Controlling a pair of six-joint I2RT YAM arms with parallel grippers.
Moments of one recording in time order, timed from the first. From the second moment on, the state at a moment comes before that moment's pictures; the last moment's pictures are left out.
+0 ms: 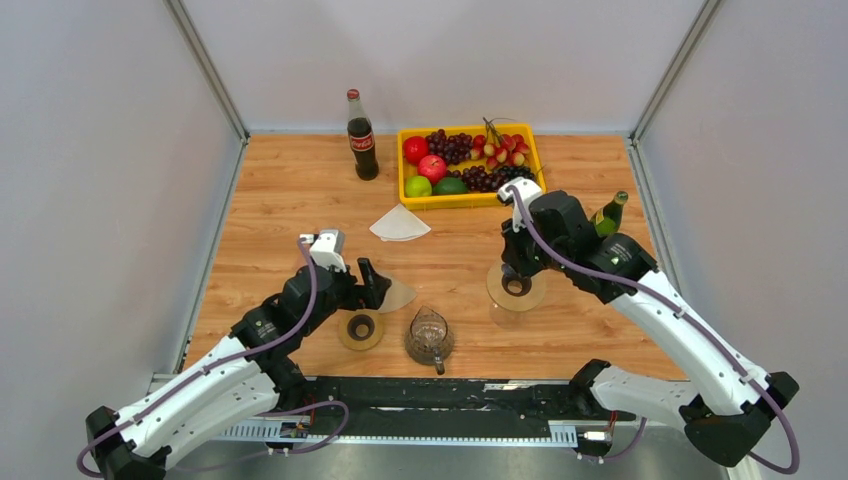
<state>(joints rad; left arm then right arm) -0.80 0.61 0.52 -0.34 -0.26 -0.59 0.70 1.04 1.23 -0.90 0.06 0.10</state>
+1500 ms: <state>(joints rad) -0.80 0.62 0.52 -0.34 -0.25 -0.59 0.73 1.12 1.14 -0.94 0.10 0.13</state>
